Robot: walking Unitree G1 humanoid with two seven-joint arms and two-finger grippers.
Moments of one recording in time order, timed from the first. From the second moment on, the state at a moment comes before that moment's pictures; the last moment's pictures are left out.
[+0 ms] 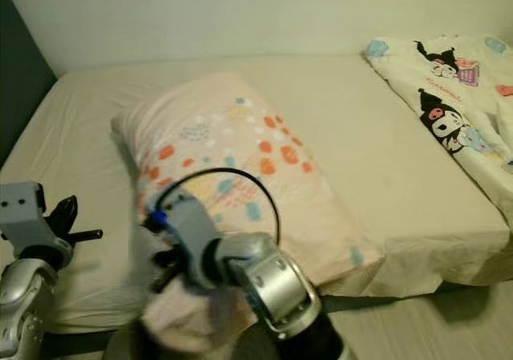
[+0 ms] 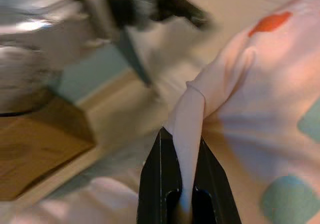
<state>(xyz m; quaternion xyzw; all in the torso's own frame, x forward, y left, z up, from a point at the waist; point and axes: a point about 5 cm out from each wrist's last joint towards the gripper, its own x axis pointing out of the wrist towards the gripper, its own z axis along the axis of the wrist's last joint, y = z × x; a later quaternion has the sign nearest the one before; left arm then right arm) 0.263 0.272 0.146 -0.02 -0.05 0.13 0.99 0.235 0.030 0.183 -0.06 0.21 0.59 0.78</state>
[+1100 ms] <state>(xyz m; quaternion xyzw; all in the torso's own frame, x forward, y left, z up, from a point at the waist) 0.274 0.267 0.141 -0.01 -0.04 0.12 0.99 0.234 0.025 0.222 -0.02 0.15 0.63 0.76</state>
